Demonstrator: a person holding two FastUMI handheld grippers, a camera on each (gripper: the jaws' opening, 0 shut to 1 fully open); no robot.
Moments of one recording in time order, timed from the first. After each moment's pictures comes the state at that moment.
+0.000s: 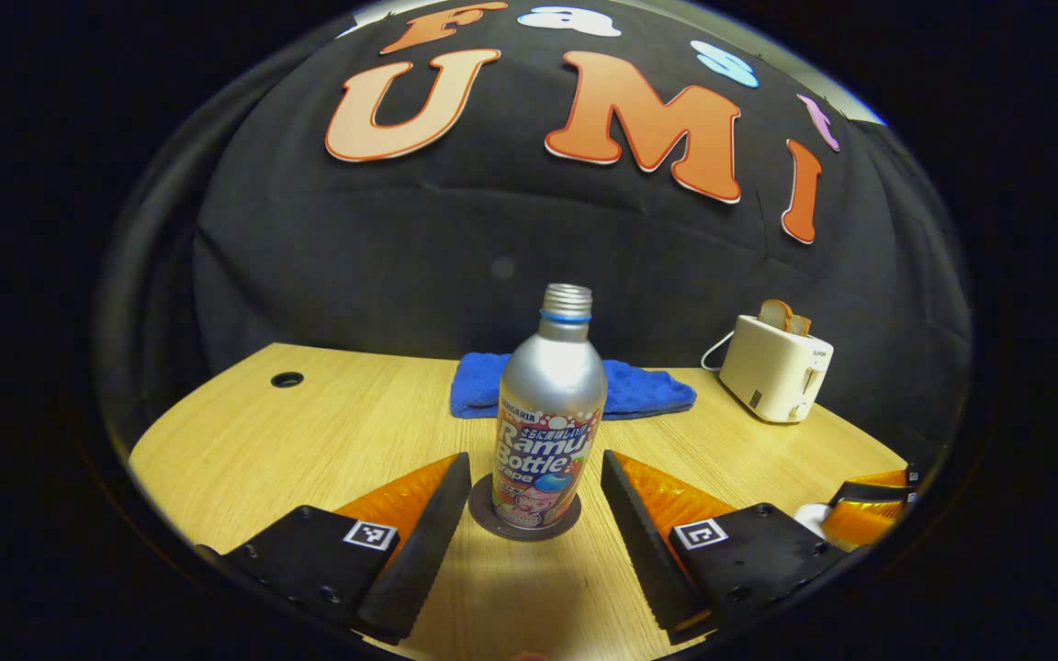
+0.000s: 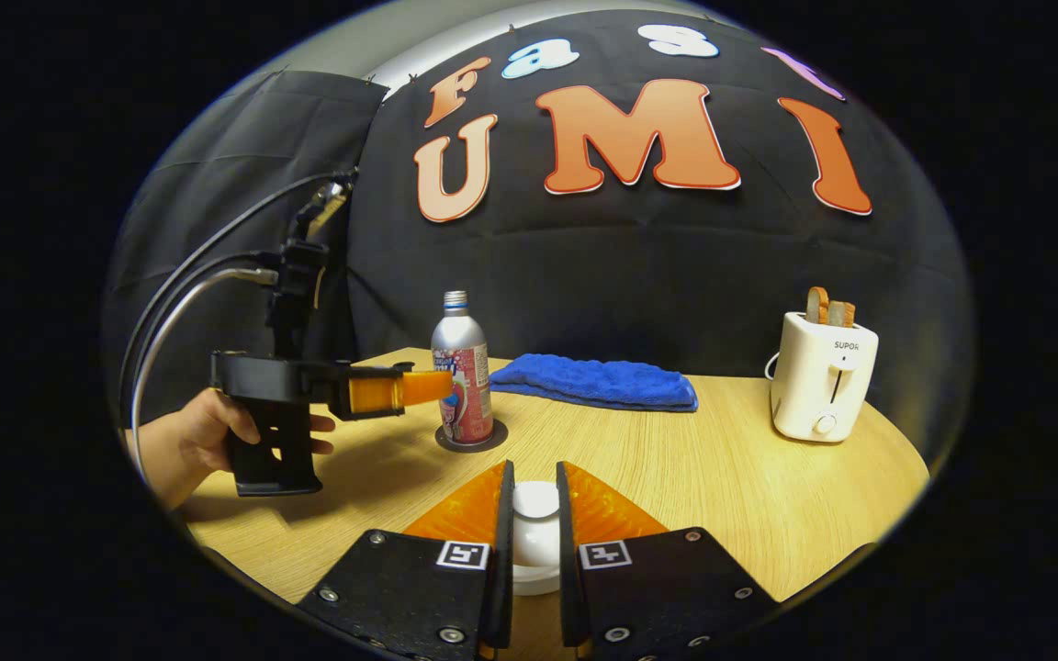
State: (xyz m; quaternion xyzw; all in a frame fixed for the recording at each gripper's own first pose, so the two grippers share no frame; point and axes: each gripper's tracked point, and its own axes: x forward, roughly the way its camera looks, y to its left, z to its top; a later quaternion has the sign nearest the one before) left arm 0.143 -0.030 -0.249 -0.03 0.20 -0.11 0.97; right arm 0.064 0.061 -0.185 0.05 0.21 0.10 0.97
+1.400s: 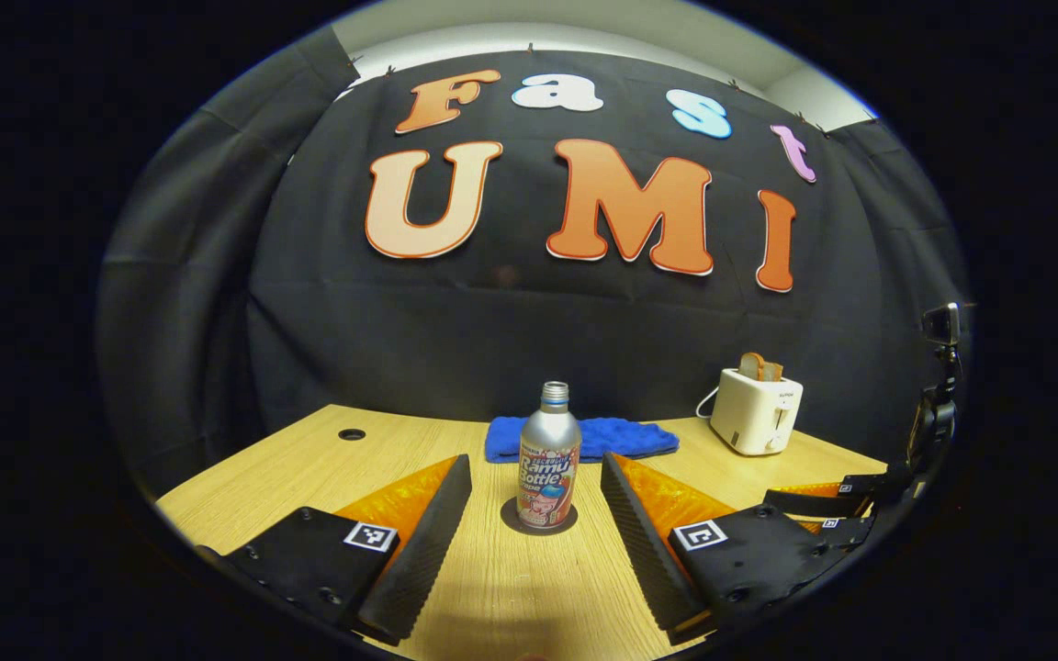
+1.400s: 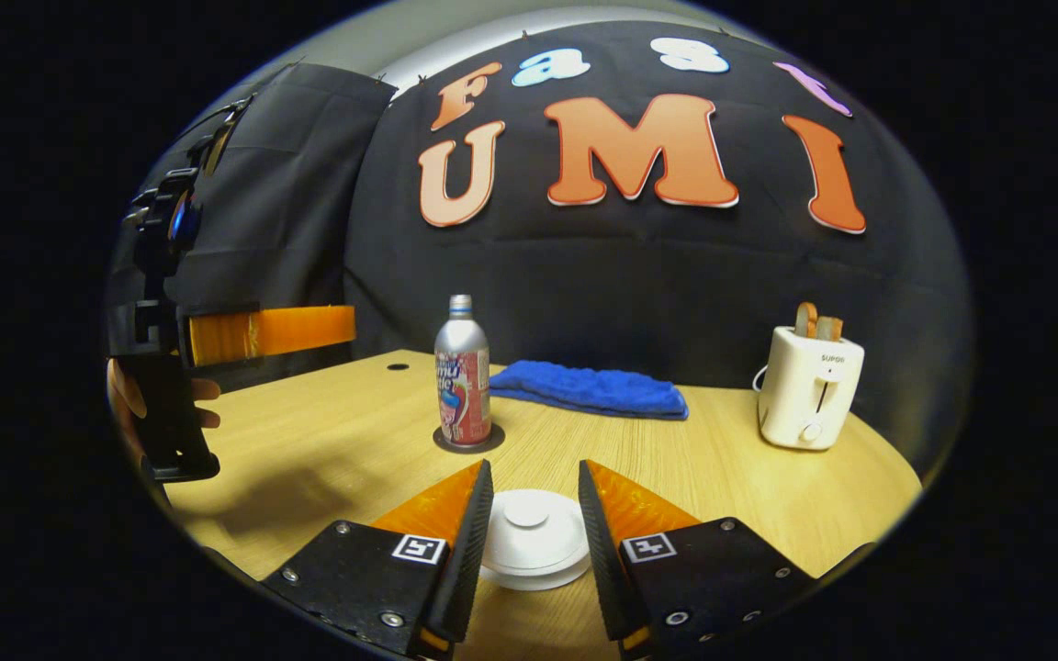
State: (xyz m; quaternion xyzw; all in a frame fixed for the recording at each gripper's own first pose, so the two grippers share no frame) left arm 0.053 -0.007 -0.150 -0.02 0.09 -0.07 0.99; right arm 0.055 0.057 -0.155 0.03 0.17 0.07 0.98
